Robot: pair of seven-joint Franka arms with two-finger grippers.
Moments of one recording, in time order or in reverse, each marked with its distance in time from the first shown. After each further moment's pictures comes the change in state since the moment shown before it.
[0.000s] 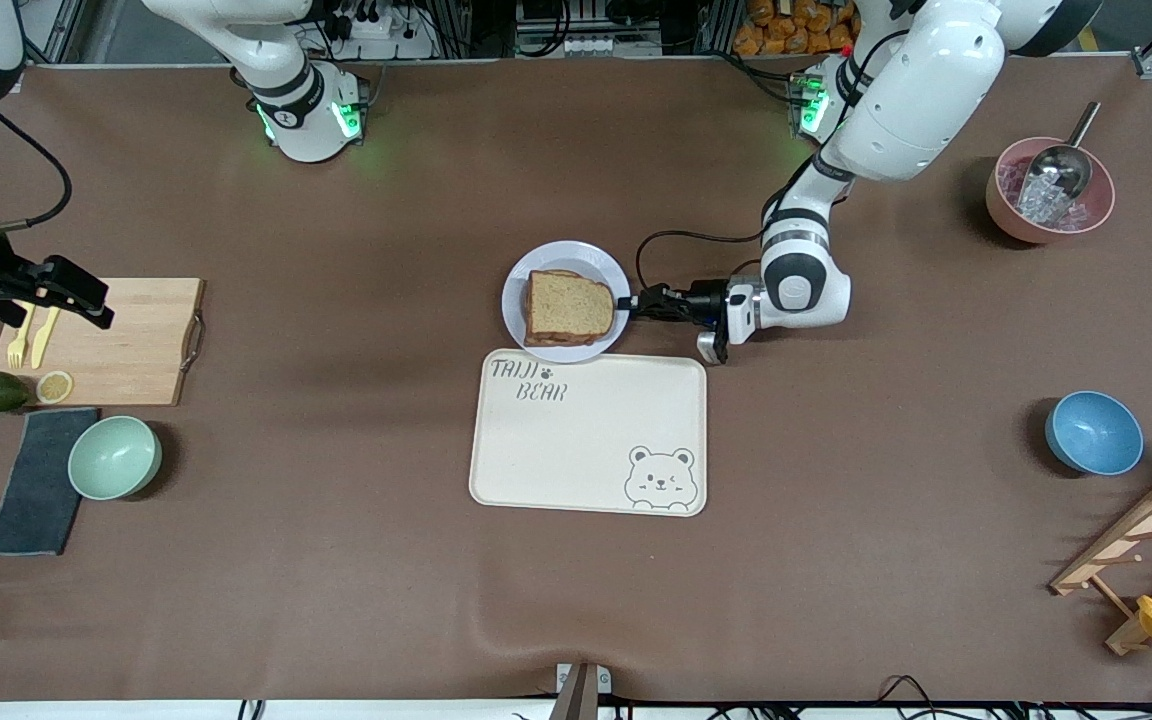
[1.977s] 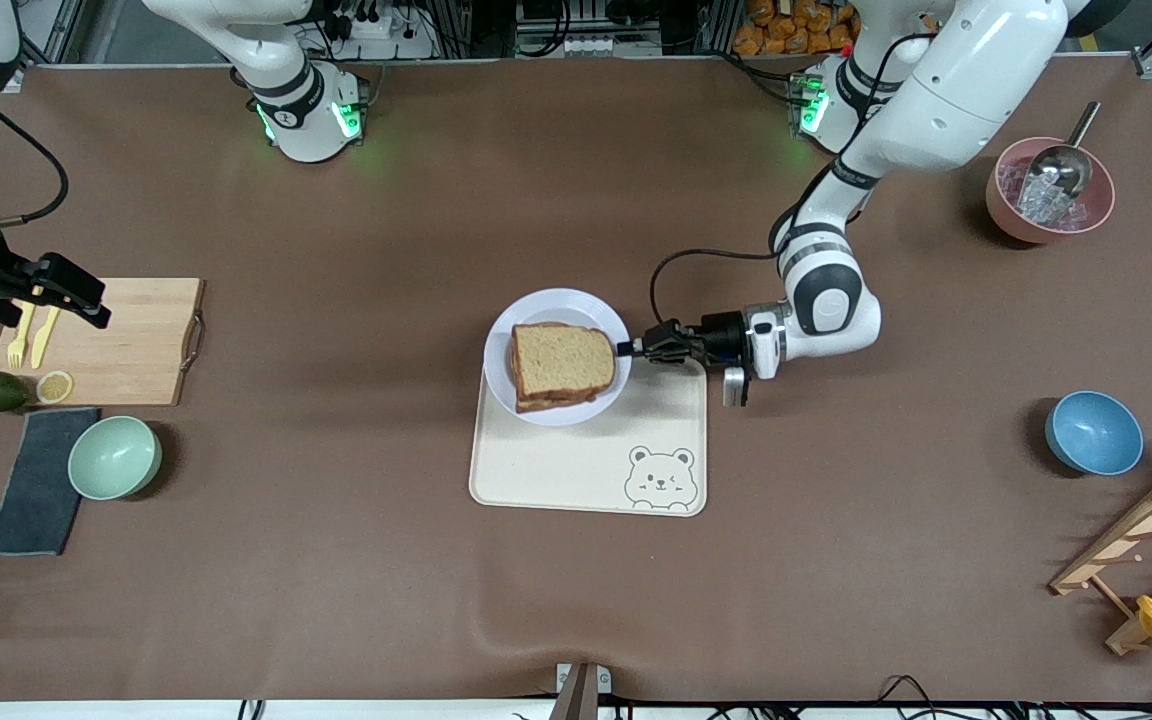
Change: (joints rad) left arm 0.151 -0.041 -0.089 0.173 -0.041 0.013 -0.046; right arm -0.001 0.002 0.002 0.018 -0.001 -0.001 0.000
